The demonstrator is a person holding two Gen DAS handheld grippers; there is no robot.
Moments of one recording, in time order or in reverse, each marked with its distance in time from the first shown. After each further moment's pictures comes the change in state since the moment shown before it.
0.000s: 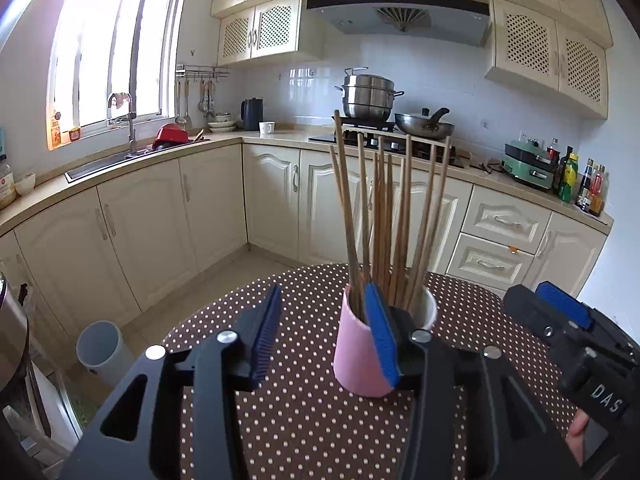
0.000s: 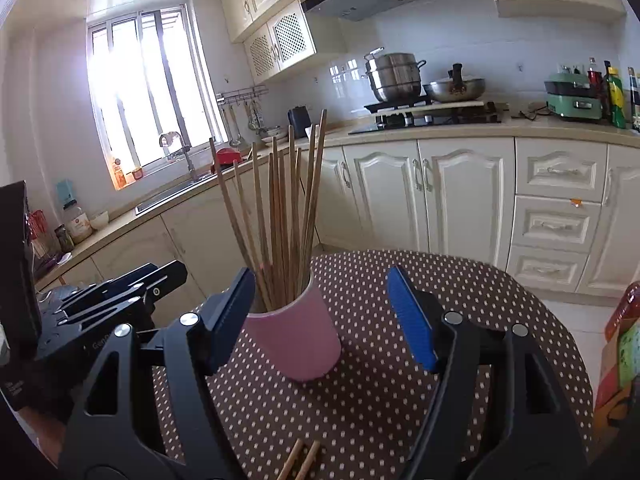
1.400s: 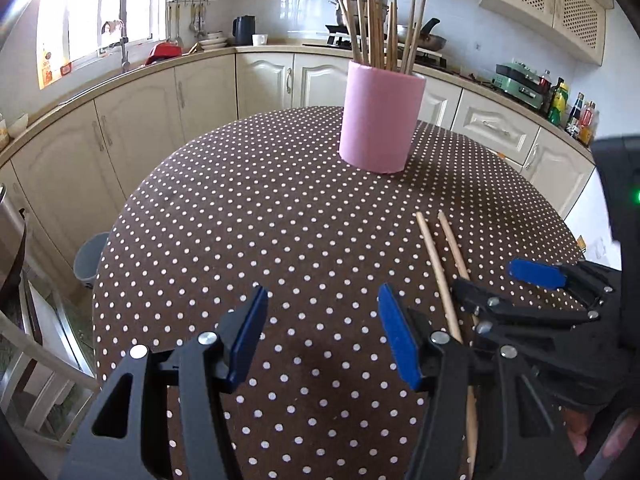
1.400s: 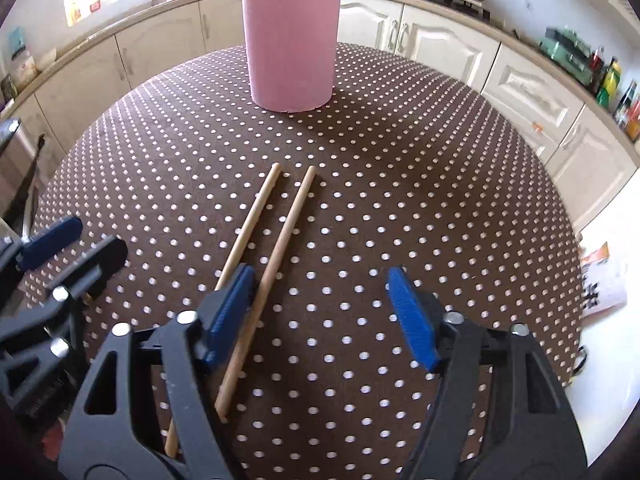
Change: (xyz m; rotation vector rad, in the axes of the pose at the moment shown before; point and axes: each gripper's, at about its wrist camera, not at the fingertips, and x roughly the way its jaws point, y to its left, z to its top) left arm -0.049 0.022 -0.164 0.001 0.300 -0.041; right arm 0.012 0.067 -0.152 -0.186 0.547 -0.259
